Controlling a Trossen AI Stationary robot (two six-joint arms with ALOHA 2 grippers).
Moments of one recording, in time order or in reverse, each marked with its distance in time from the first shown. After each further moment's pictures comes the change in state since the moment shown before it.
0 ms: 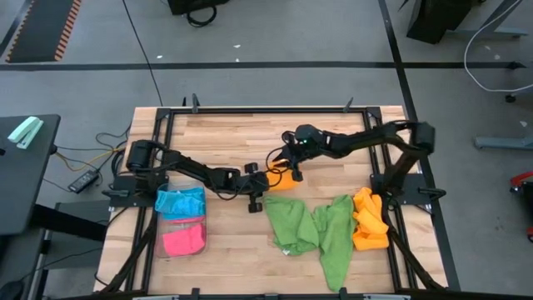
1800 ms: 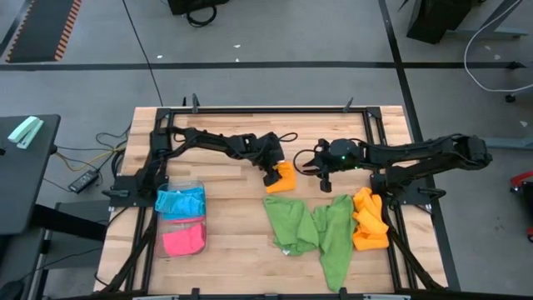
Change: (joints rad) left arm 0.314 0.200 0.351 -0.231 0.506 -0.025; right arm 0.164 -0.577 -0.306 -0.273 0.305 0.195
